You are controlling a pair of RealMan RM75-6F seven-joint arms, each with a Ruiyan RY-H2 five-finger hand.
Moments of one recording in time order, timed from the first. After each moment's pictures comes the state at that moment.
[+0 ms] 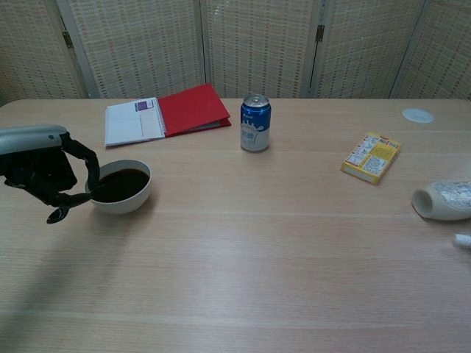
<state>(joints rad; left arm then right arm) -0.58 -1.27 -0.16 -1.91 0.92 0.94 0.22 0.00 -1.08 0.08 -1.50 -1.50 1.56 0.05</state>
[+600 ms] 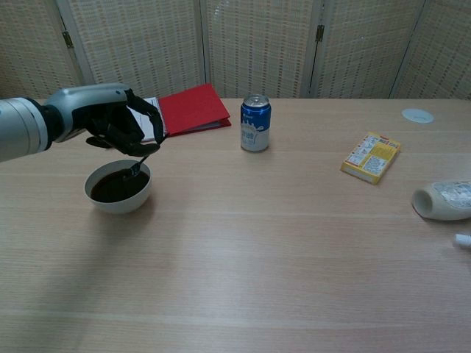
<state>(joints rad) -0.74 -1.44 -0.29 -1.66 0.92 0.85 0.07 -0.03 -1.05 0.08 -1.53 -1.51 1.61 0.04</state>
